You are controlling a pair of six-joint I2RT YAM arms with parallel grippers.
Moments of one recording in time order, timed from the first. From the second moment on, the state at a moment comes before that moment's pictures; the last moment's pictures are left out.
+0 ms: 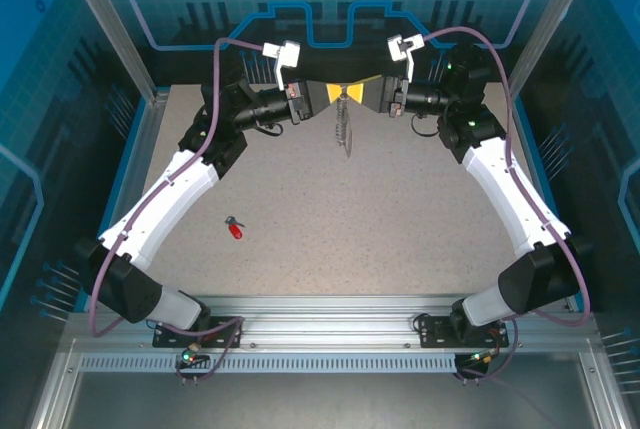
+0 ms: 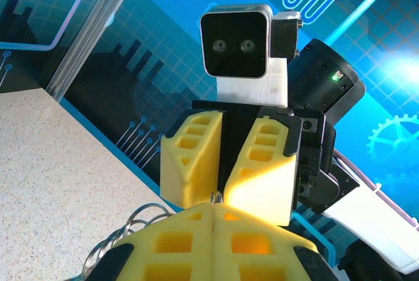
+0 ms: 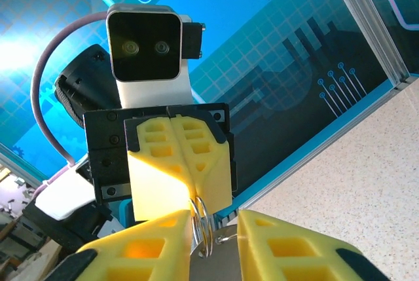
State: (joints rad) left arm -0.44 1.46 1.49 0.05 0.76 -0.73; right arm 0.28 1.48 1.52 -0.01 -1.10 0.70
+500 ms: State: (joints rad) left arm -0.44 1.46 1.50 0.02 0.73 -0.71; right arm 0.29 1.48 1.52 -0.02 -1.10 0.69
